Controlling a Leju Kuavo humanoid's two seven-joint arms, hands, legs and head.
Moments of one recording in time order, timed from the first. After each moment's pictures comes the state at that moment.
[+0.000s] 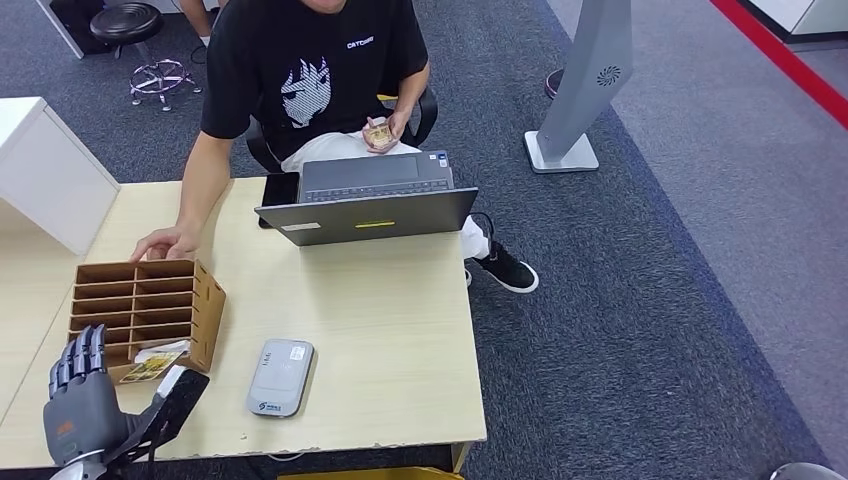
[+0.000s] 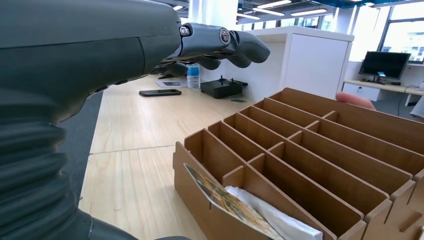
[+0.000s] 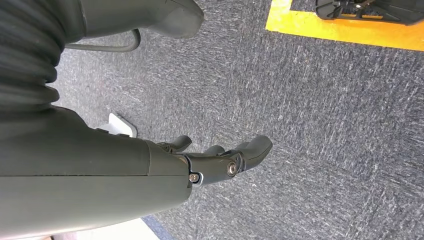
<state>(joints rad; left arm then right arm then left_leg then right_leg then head) 0.13 0.14 -0.07 -1.53 -1.14 0.34 0.22 0.10 0.26 -0.92 -0.69 1.23 0.10 0.12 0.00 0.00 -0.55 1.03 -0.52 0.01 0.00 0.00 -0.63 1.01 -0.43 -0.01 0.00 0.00</state>
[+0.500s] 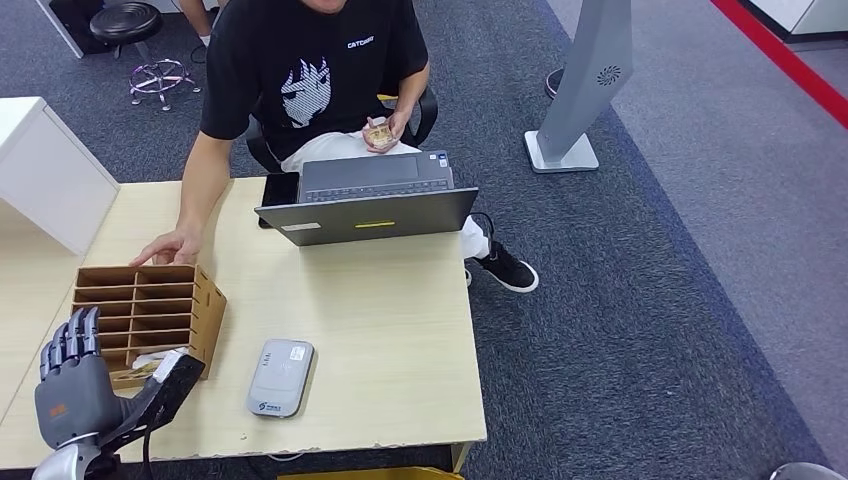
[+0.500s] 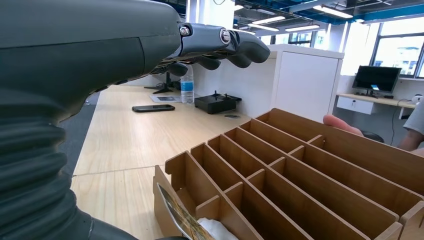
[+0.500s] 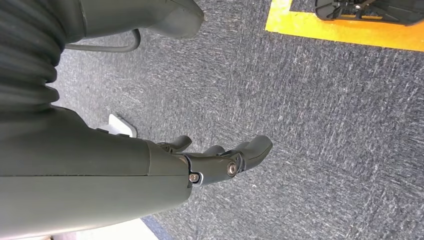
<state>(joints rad) 0.08 0.16 -0.07 -1.52 -1.17 0.33 0.22 0.10 0.26 -0.93 -0.69 1.22 0.10 0.12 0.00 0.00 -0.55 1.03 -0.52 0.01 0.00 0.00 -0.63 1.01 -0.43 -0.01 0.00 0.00</state>
